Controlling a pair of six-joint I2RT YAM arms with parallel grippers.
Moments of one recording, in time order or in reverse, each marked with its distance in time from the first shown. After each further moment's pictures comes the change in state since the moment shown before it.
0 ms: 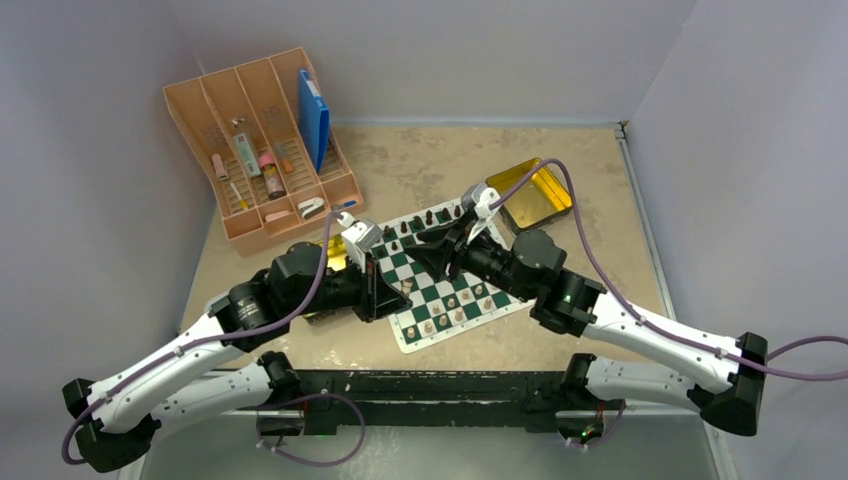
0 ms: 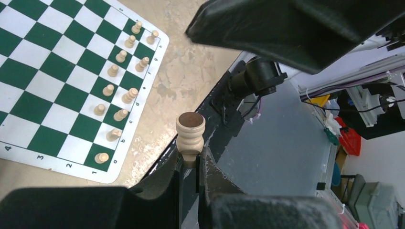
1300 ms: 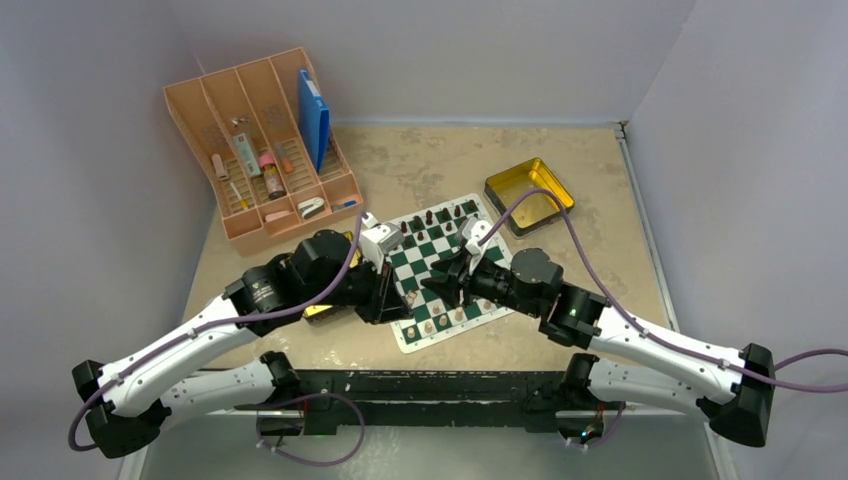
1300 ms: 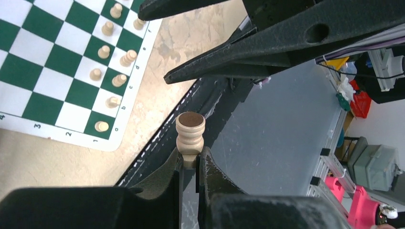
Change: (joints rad) left arm -0.002 0.156 0.141 -0.188 0.088 0.067; right arm -0.005 -0.098 -0.174 -0.088 -0.082 -0.125
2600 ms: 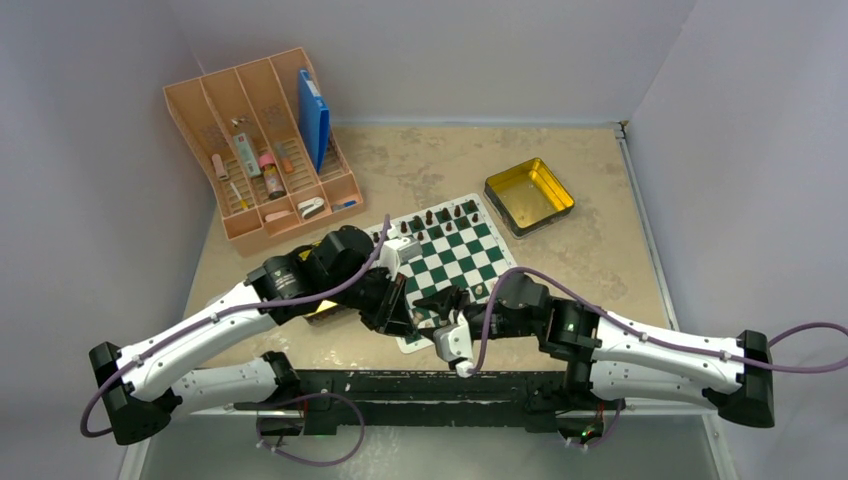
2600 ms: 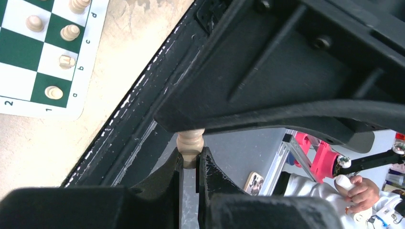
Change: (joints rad) left arm 0.000 0.100 0.040 -0.109 0.197 -0.029; right arm 0.174 -0.010 -0.031 -0.116 -0.281 -0.967
